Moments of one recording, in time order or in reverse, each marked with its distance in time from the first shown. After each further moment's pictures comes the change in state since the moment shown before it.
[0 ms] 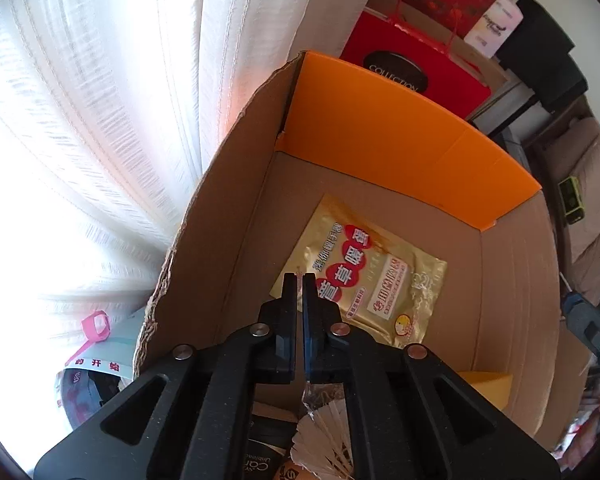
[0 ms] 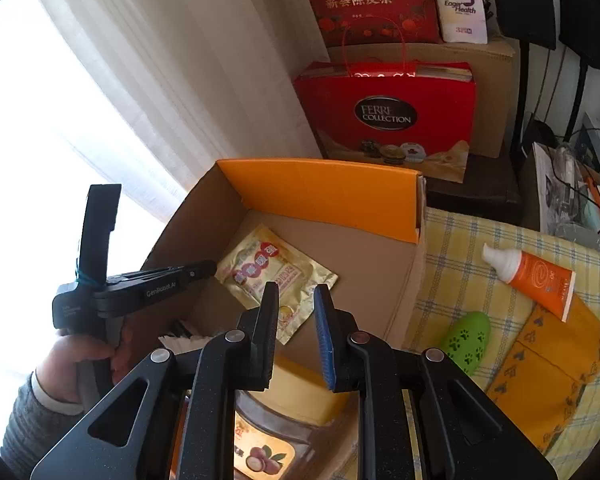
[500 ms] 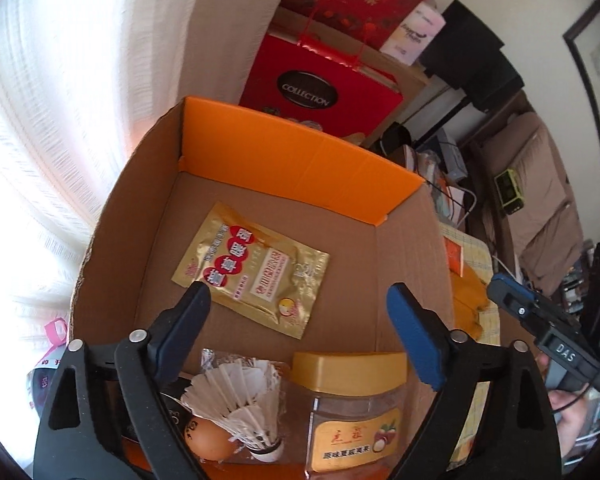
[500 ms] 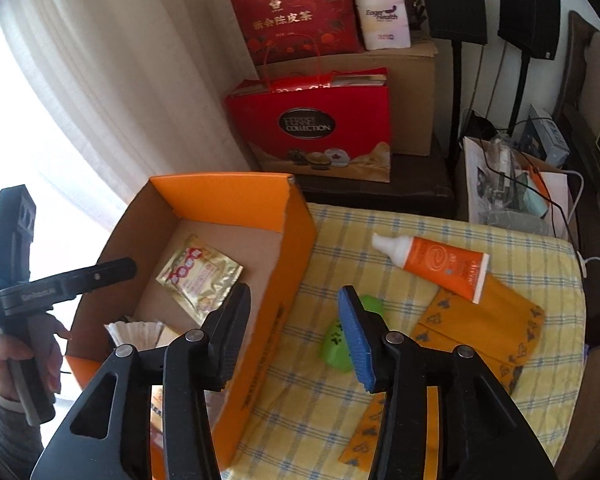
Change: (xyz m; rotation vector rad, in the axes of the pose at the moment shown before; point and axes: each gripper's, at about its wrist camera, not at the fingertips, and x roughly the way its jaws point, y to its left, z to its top) left arm -0.059 -0.063 -0.008 0.083 -0.050 -0.190; right arm -0.045 -0.063 -0.015 0.062 -0.035 -0.152
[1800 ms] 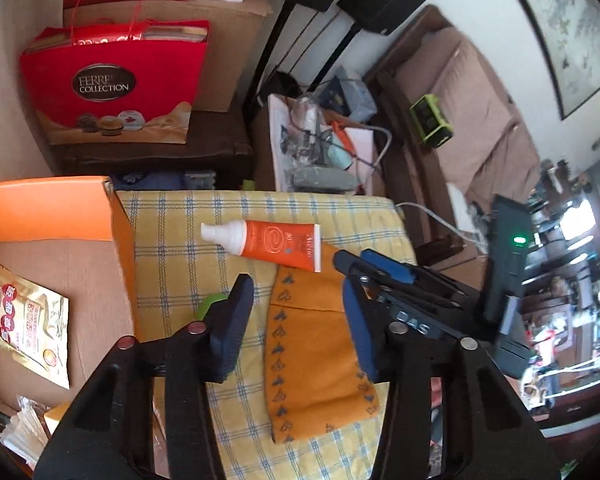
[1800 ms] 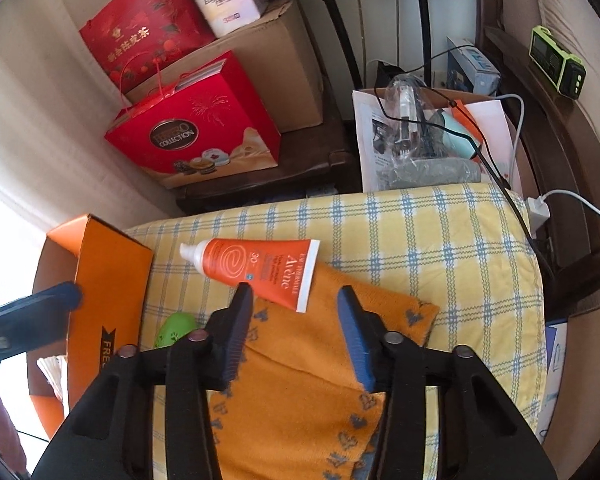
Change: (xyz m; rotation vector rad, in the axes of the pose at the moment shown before) left arm 0.093 -0.218 0.008 0.226 0.154 -0.136; right arm 0.019 -0.165 -0.009 0.248 0.038 -0.091
